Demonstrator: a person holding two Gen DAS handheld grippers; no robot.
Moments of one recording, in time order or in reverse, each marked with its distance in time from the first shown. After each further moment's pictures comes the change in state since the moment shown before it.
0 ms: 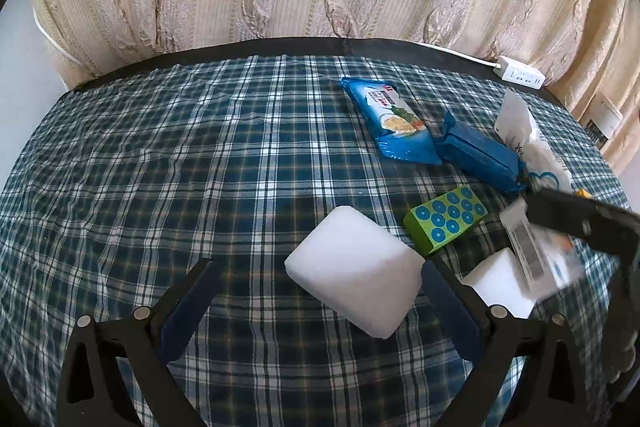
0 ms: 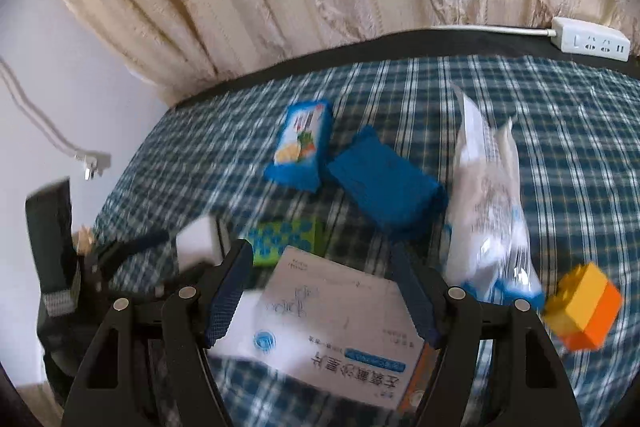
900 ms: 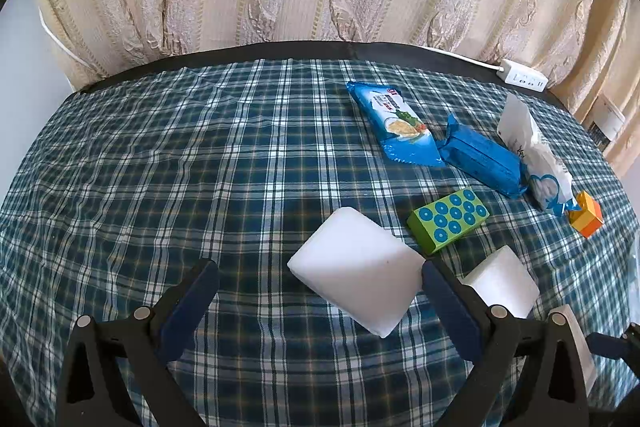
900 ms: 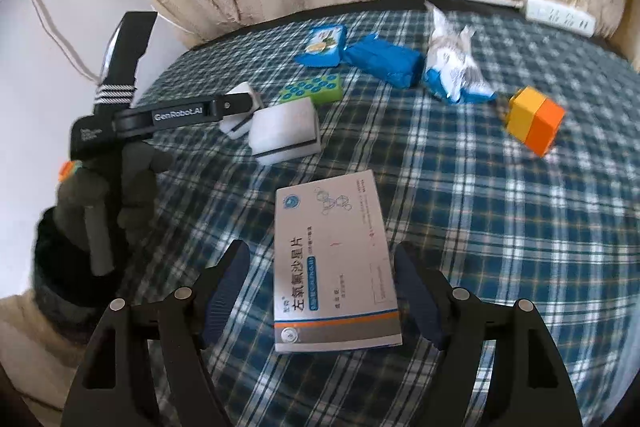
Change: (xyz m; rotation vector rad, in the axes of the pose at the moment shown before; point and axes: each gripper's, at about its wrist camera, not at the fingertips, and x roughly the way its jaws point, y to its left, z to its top) left arm -0.006 0.003 -0.001 -0.008 -0.010 0.015; right arm -0.066 0.029 -0.117 -0.086 0.058 -0.081
